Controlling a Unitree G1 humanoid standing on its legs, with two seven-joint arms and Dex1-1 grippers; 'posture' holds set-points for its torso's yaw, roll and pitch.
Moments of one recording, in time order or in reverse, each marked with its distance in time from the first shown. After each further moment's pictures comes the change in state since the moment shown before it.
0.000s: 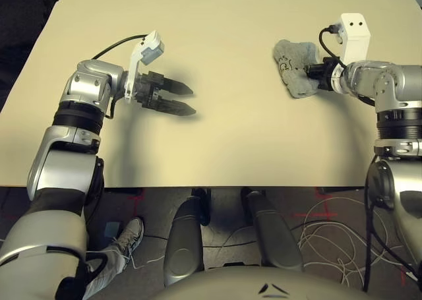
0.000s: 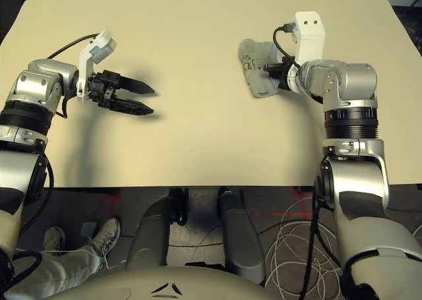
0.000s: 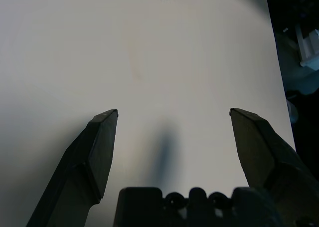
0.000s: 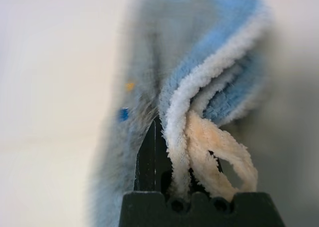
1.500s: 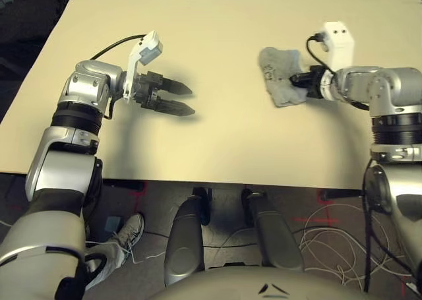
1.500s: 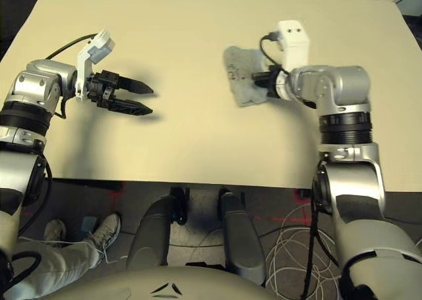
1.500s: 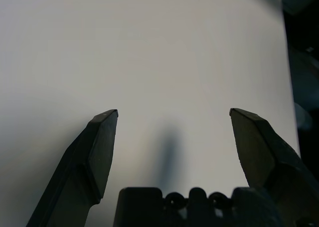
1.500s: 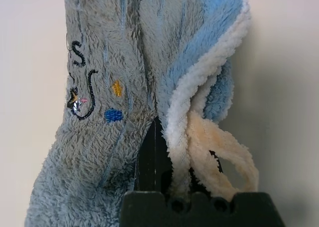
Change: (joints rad) left arm -0.001 -0.032 0.043 0.056 0.010 -0.053 0.065; right arm 0.057 -0.240 0.073 0.185 -0.067 -0.173 0.010
